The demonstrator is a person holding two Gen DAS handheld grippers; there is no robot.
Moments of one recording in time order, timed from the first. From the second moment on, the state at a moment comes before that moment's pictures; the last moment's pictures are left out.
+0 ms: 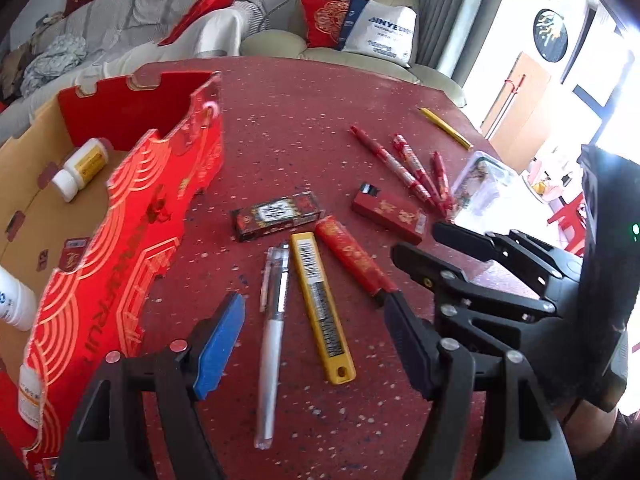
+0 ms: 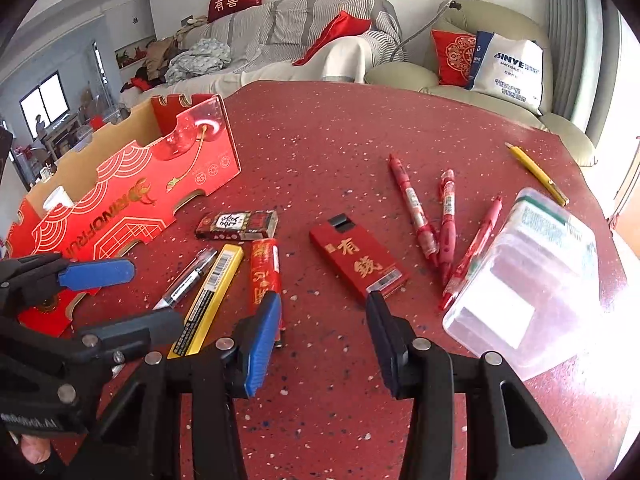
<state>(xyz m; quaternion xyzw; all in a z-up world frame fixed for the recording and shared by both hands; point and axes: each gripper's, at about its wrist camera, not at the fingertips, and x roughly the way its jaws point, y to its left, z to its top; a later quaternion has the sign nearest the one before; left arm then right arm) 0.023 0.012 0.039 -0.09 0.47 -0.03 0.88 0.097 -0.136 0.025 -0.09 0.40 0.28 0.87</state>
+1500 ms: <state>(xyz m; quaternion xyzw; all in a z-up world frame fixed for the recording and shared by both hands) 0.048 -0.004 0.018 -0.02 0.50 0.04 0.86 0.147 -0.095 0.010 -0.17 0.46 0.32 0.81</state>
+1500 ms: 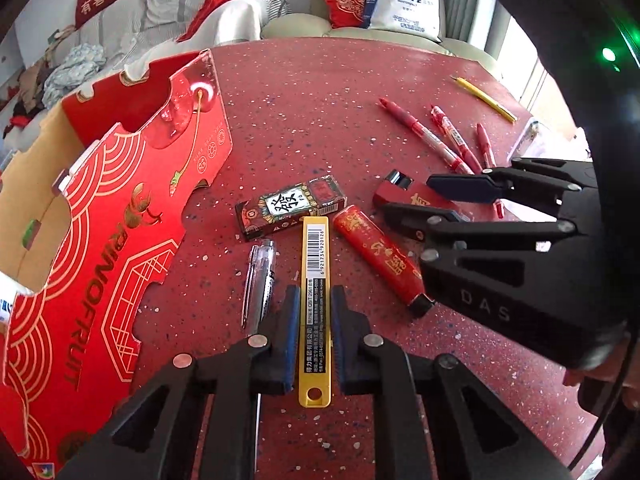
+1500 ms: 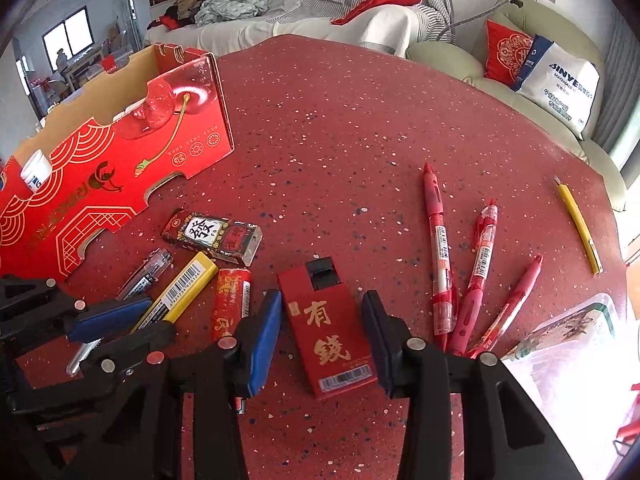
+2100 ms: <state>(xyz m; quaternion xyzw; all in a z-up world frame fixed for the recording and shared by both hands) -0.003 -0.020 0.013 0.00 0.47 0.01 0.88 0.046 -0.137 0.007 -0.11 0.45 0.23 0.85</state>
